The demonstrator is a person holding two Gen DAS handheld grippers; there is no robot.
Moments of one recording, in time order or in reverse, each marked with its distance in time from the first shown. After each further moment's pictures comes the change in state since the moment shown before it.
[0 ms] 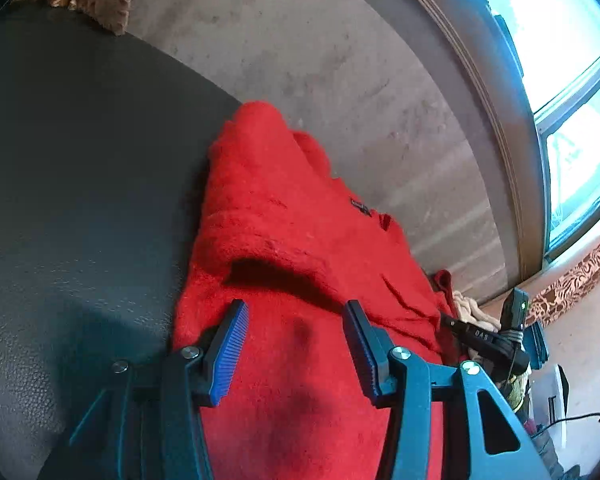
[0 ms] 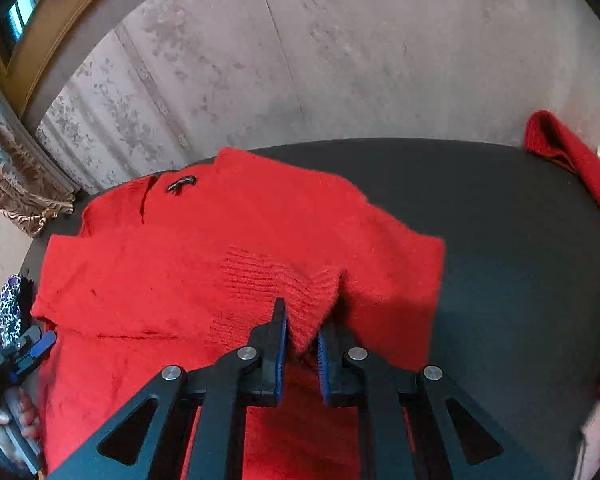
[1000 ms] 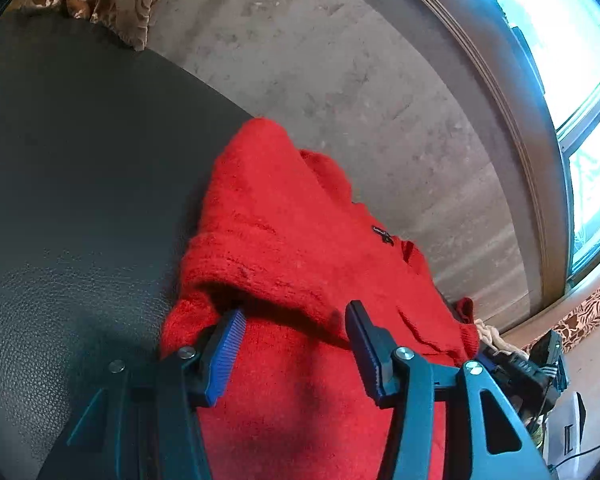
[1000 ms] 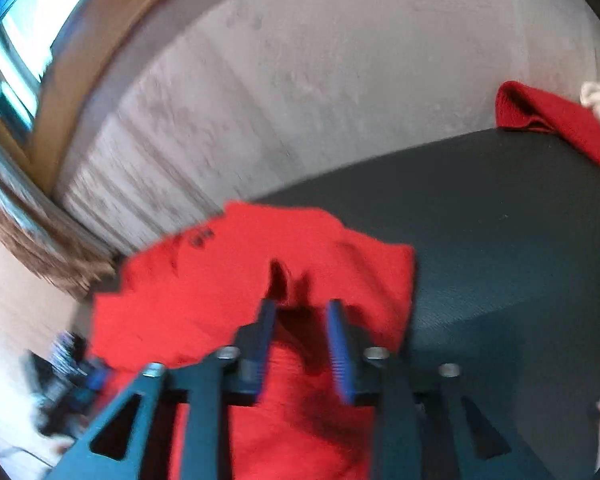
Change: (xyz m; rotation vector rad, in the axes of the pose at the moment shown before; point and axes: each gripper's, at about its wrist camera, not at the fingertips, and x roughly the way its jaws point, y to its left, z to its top) left arm 0.014 0.021 -0.002 -0.015 -0.094 0.101; right arm -0.037 -0.051 -0.006 0.201 -0.120 0.190
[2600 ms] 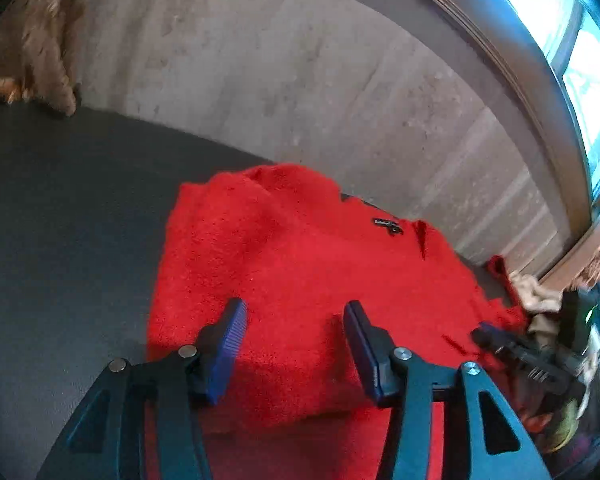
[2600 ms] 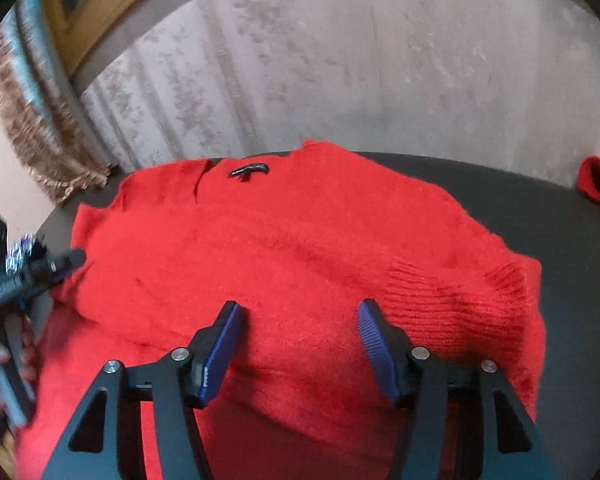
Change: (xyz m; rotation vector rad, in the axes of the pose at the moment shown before) left arm 0.040 -0.012 0.040 0.260 0.031 0.084; right arm 0.096 0.102 -0.039 -0.357 0.066 -0.093
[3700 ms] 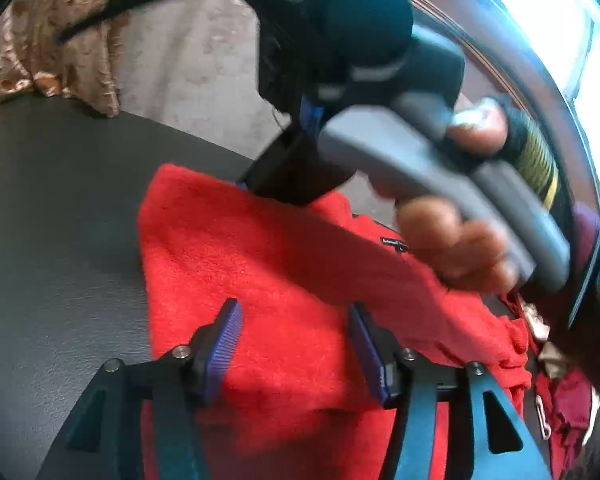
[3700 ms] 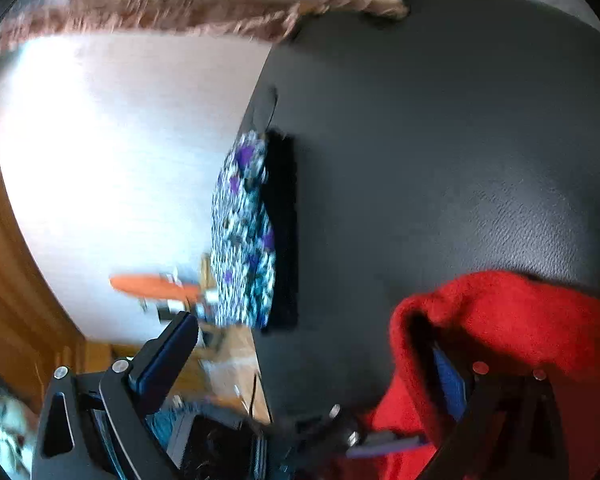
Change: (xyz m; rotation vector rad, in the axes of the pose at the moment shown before) left arm -0.020 0.004 -0.013 -0.083 -0.118 0.063; right arm 0.222 0.290 0.124 -0.064 0.882 0.990
